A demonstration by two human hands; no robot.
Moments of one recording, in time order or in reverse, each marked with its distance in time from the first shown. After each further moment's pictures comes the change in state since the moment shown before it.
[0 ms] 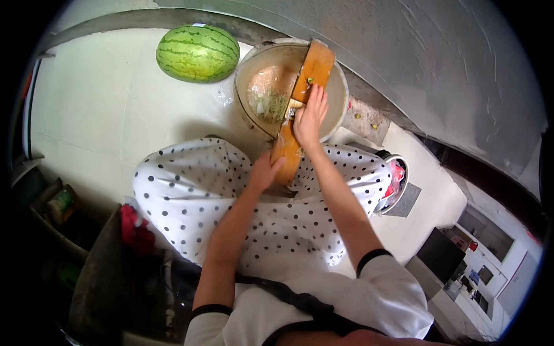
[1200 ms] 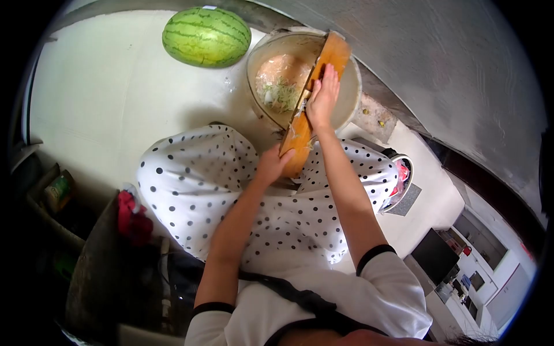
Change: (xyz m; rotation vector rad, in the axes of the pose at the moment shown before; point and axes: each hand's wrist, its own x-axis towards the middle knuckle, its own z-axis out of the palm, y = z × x) left_hand -0.001 0.006 0.000 -0.110 -0.026 -0.052; right_hand 0.019 -0.001 0.014 -0.063 0.054 -0.019
